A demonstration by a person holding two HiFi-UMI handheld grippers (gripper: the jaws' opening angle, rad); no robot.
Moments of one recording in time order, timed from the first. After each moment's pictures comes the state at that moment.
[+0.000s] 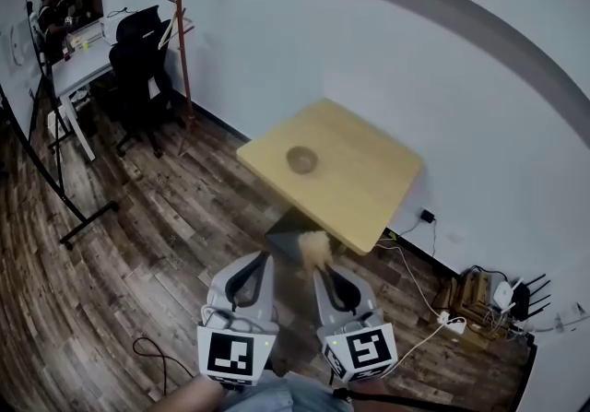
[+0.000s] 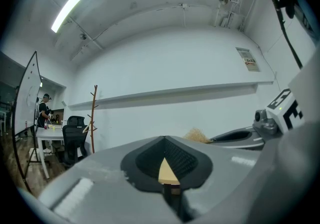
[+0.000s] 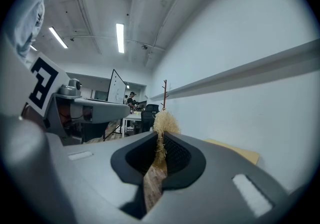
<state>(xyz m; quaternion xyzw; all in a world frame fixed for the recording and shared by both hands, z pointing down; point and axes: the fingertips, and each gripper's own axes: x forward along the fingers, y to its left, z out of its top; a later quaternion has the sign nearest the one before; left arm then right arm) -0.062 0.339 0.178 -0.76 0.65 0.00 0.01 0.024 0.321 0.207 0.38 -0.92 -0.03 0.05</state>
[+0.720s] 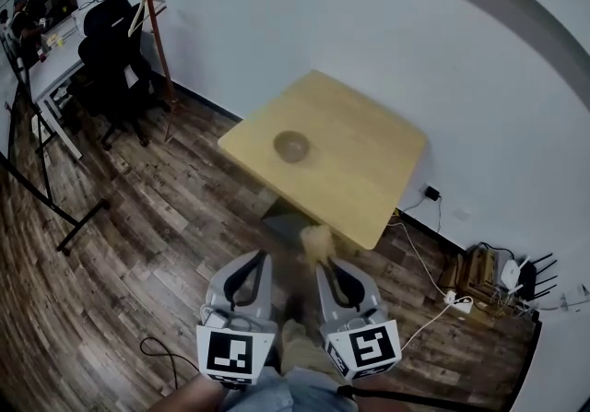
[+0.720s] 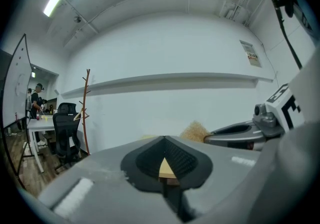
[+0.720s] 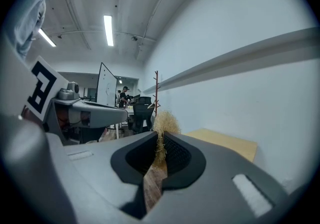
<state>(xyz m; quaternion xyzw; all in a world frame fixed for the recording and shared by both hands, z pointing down) -0.056 0.252 0.227 -0.78 0.62 -0.05 -0.04 0.035 0.239 0.244 0.41 -0.91 0.01 0.08</state>
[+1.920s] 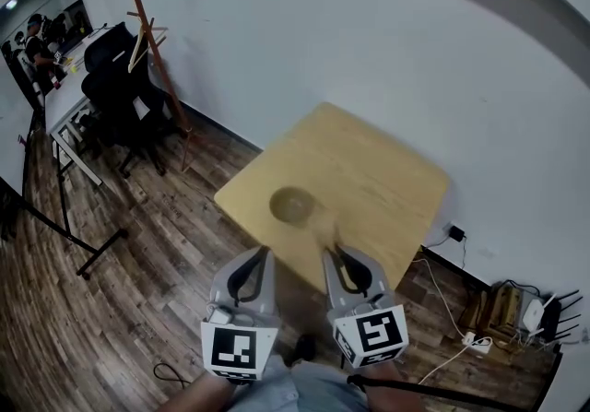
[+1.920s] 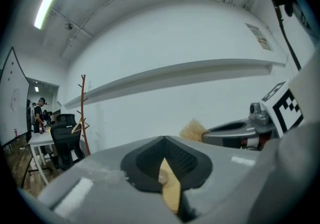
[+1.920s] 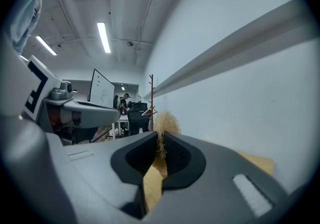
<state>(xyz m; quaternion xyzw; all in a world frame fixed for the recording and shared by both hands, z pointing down) -0.045 0.057 0.201 -0.75 0.66 -0.07 -0.01 0.048 0.022 0.222 0.38 -0.92 0.02 0.04</state>
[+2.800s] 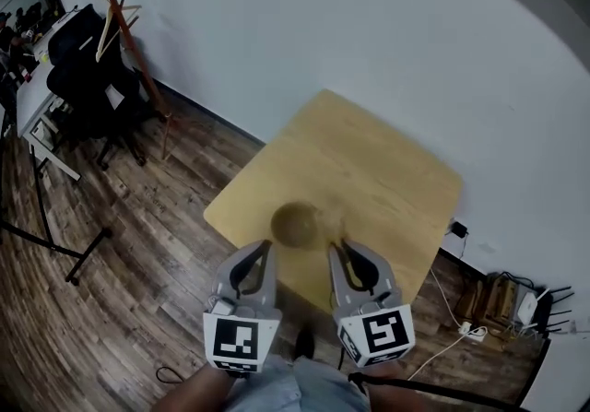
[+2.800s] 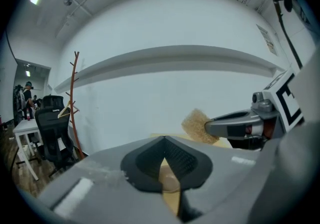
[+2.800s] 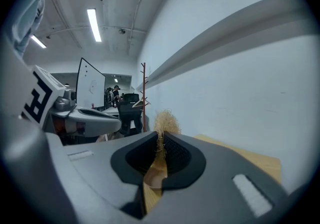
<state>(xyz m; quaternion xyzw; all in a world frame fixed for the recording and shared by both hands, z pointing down) -0.104 -0.060 0.257 -0.78 0.62 -0.11 -0.04 -0.002 -0.081 0.252 0.41 -0.91 0.03 0.08</state>
